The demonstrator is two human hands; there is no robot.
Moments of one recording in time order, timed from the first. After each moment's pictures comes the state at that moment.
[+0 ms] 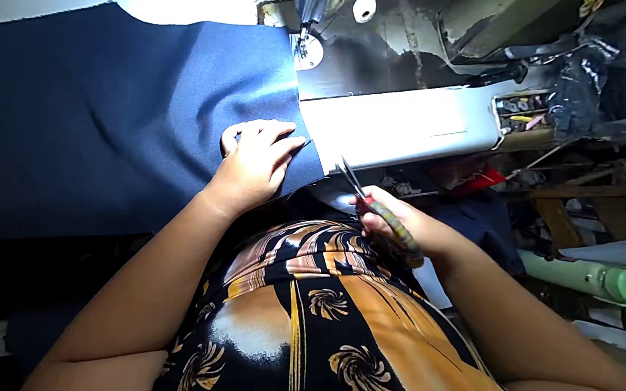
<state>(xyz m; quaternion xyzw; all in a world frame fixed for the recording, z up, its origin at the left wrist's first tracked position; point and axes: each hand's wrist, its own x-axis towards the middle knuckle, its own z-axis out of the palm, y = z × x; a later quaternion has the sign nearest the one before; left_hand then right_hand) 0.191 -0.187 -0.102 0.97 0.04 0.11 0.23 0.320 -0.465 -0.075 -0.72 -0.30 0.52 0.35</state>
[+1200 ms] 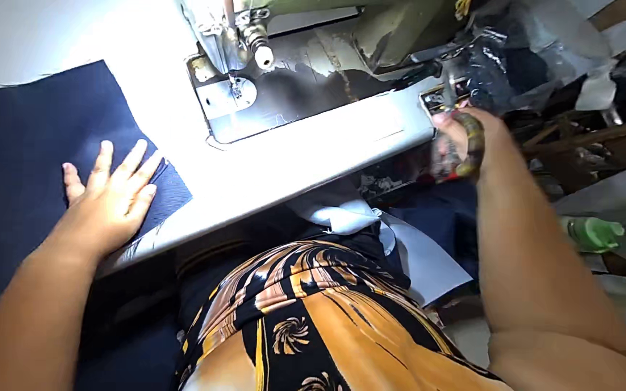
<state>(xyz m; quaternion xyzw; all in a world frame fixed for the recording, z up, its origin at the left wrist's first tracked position) 0.146 -0.064 -0.096 0.99 0.12 0.00 0.08 0.450 -0.537 -0.036 -0.90 -0.06 0.13 0.41</state>
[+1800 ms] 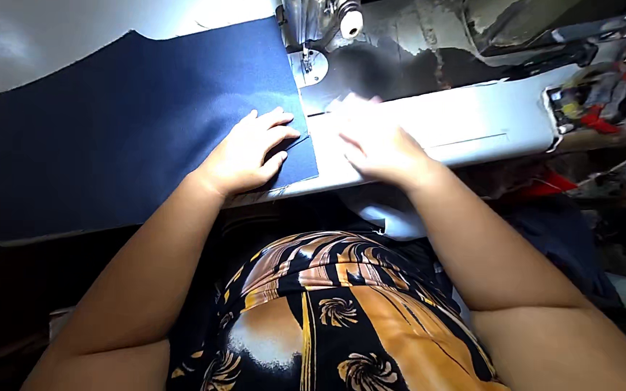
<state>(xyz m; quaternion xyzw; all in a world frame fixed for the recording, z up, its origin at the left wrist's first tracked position) 0.220 -0.136 -0.082 0.98 -0.02 0.02 0.19 0.401 -0.360 -0.101 -0.78 -0.59 0.01 0.20</state>
